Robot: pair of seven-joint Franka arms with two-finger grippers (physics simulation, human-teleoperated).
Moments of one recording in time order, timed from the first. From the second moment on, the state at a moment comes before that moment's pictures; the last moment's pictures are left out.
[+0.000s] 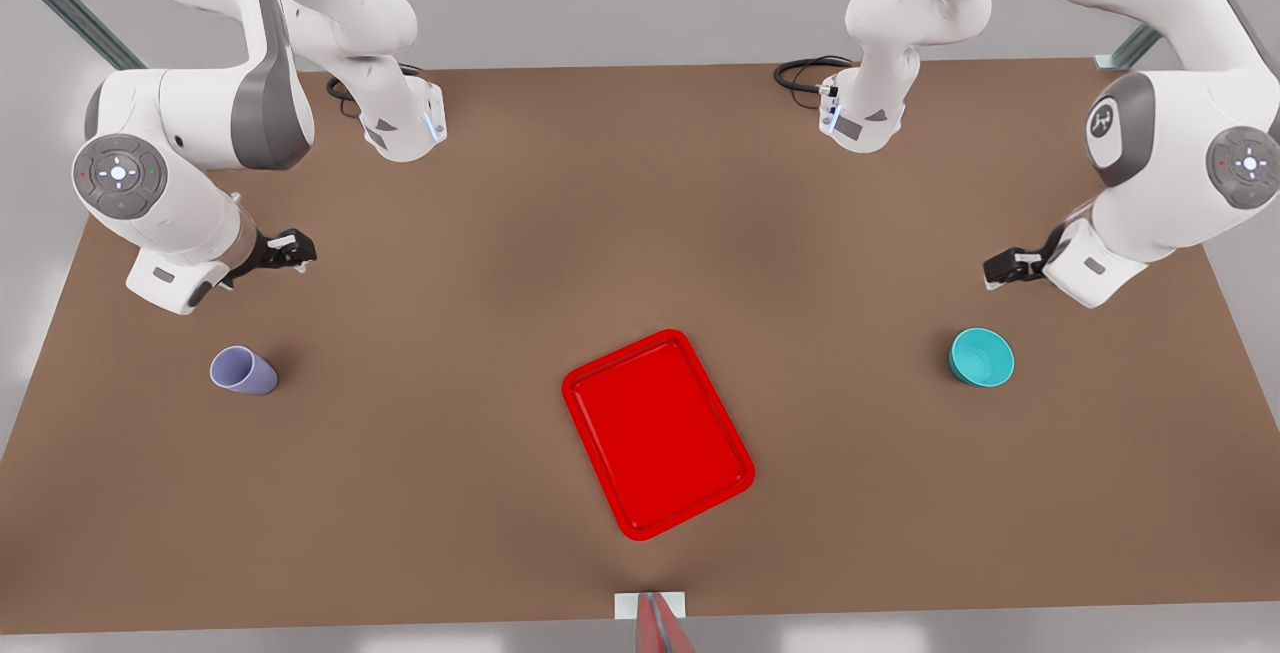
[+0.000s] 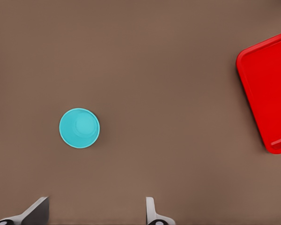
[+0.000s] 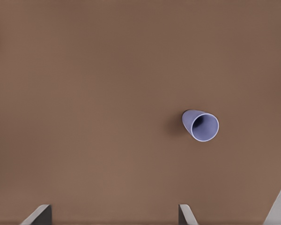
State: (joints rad) left arm 0.03 0.16 -0.04 -1.47 0.00 1.52 -0.03; right arm 0.00 0.14 0.14 -1.47 -0.18 1.41 -0.18
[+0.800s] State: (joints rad) left arm 0.25 0.62 0.14 -1.79 -0.36 2.13 0.53; right arm 0.00 0.15 0.14 -1.50 -0.19 1.41 -0.18
